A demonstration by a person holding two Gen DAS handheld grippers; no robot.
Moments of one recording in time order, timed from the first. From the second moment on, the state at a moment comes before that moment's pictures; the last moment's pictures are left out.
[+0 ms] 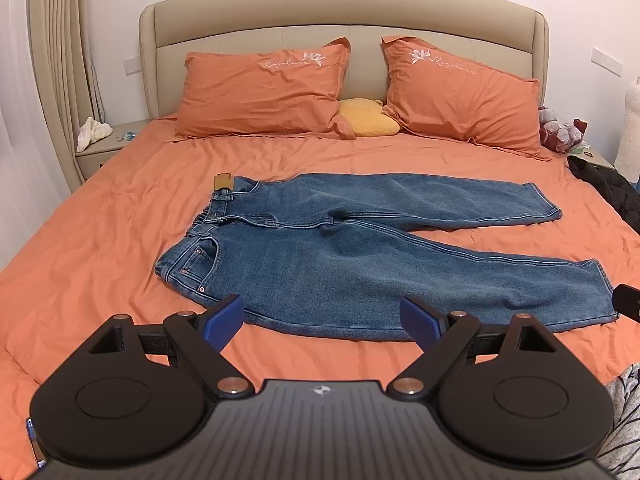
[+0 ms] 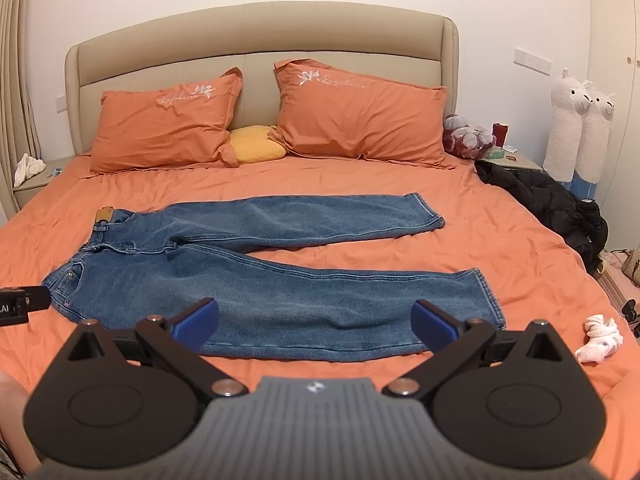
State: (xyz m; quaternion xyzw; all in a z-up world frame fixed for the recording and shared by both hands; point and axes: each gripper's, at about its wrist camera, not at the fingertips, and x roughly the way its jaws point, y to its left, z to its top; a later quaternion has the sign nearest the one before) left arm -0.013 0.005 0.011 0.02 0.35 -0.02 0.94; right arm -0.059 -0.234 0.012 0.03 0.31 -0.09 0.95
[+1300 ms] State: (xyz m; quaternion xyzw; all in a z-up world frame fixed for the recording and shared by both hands) left arm -0.017 -0.002 0.015 0.03 0.33 -0.02 0.94; right arm -0.062 -0.229 0.017 0.03 0.31 -0.10 0.95
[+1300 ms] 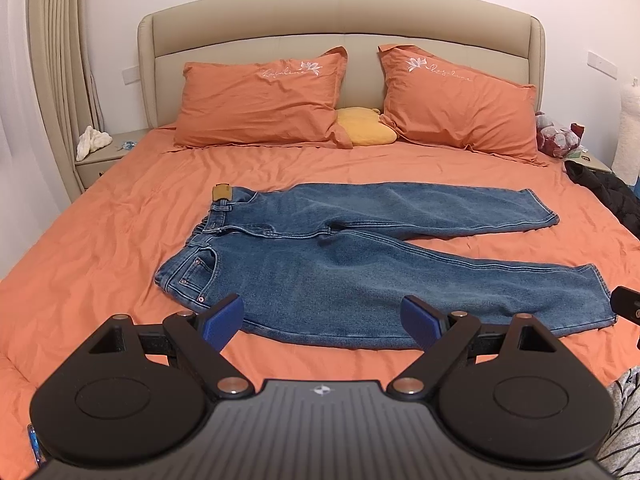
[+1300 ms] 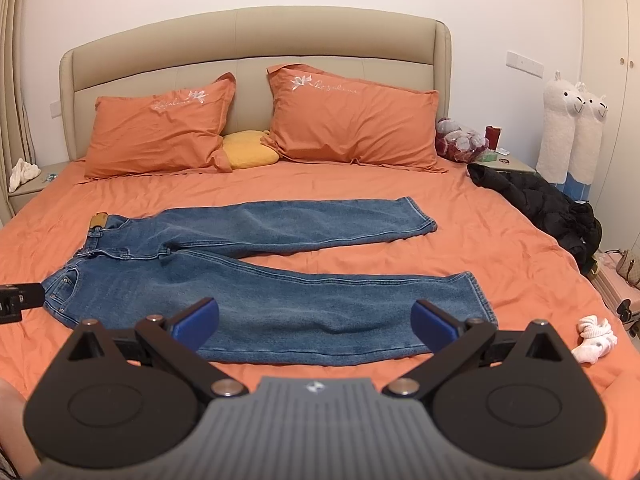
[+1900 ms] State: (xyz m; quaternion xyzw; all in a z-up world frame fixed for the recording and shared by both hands) left arm -0.015 0.004 0.013 0.02 0.34 -0.02 0.94; right arm -0.058 -0.230 0.017 0.03 0.31 -0.10 0.95
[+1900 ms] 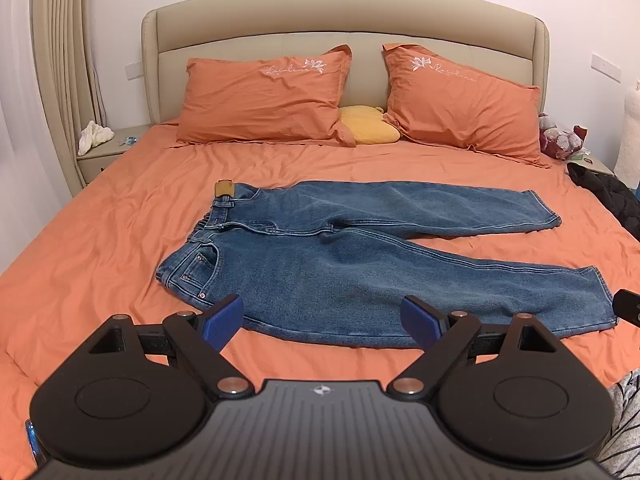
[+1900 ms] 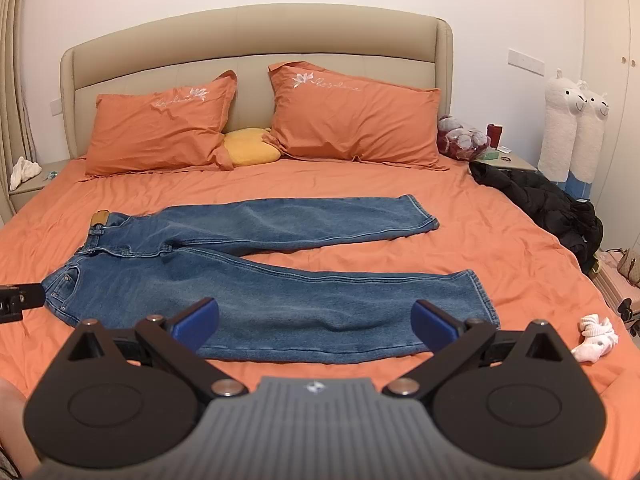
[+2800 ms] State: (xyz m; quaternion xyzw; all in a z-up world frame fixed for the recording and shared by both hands) left arm 0.051 0.038 0.000 0.15 0.37 -0.12 0.91; right arm 0.015 -0.293 -0.033 -0.03 0.38 0.05 0.93
